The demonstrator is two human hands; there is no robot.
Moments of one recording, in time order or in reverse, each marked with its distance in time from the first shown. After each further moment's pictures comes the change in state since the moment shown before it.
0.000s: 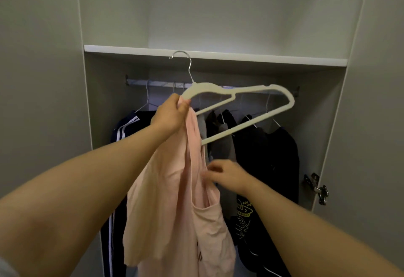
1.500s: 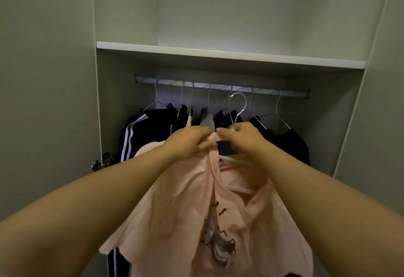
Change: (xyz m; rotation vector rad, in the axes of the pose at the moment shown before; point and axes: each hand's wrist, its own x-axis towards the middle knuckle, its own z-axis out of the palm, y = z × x) left_hand -0.035 -0.019 0.008 0.436 -0.389 0.404; right_hand 0.028 -0.045 -0.043 0.099 0.295 0.044
